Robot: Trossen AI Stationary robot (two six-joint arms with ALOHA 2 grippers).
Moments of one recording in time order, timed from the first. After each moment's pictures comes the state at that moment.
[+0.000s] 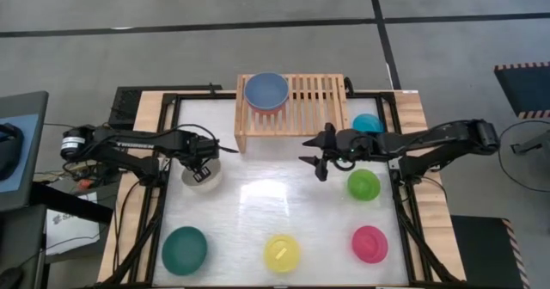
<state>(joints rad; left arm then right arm) 0.18 1.20 0.67 -1.02 -0.22 -0.51 0.00 1.19 0.74 0.02 0.21 0.18</state>
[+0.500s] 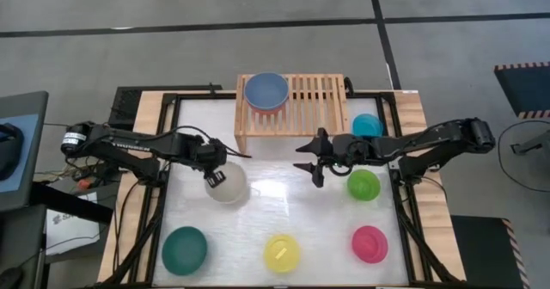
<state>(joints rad) -0.01 1.20 0.82 -0.83 -0.21 -0.56 0.05 1.26 0.74 0.16 0.16 0.16</state>
